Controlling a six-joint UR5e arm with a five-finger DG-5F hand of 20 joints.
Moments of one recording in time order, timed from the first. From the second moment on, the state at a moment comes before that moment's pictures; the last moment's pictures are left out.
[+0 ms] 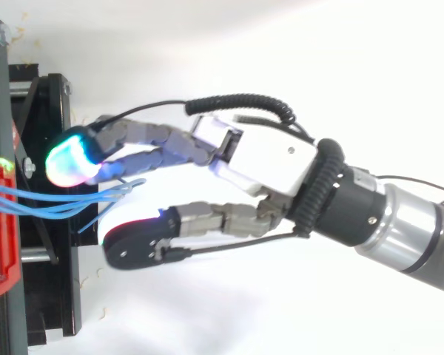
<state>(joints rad) 0.27 -2.38 -1.19 -2.65 -0.91 -0.21</state>
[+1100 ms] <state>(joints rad) 0.28 -2.40 -1.10 -2.74 -0.92 -0.09</state>
